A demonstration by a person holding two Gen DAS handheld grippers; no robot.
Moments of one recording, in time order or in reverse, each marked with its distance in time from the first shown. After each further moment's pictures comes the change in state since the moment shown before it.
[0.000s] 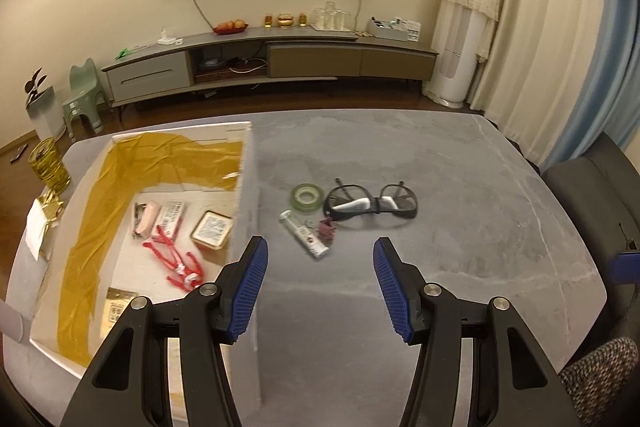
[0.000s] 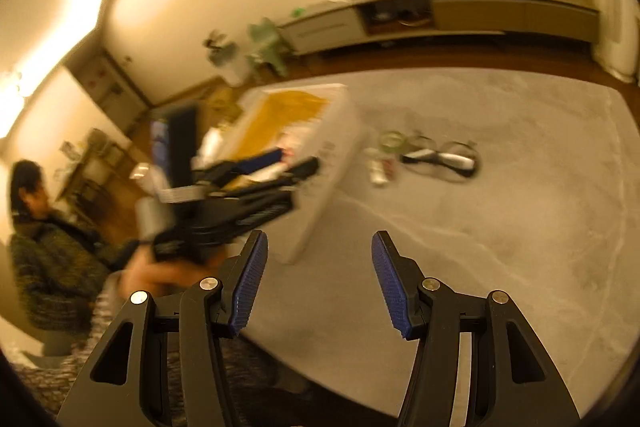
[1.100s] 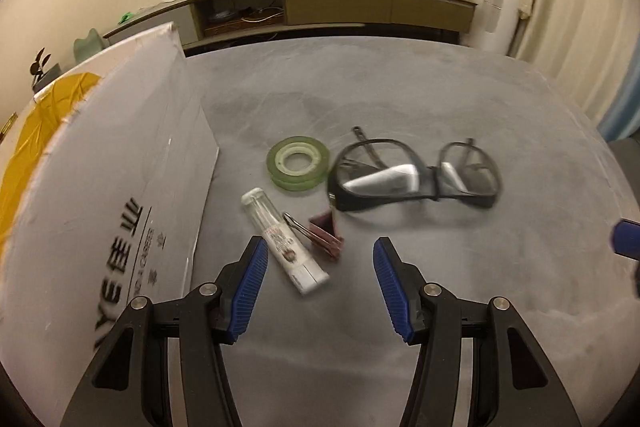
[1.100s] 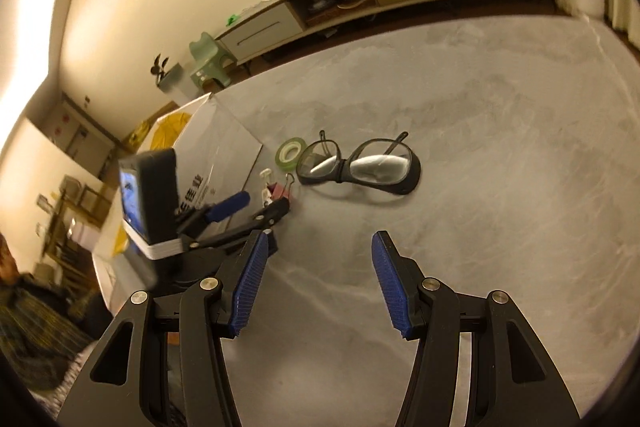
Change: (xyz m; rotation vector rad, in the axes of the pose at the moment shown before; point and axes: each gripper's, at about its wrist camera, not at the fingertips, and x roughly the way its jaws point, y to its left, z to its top) left arm 0.183 -0.002 -0.010 -0.033 0.161 0.160; right arm 0.116 -0.141 0.034 0.192 -0.002 -0.053
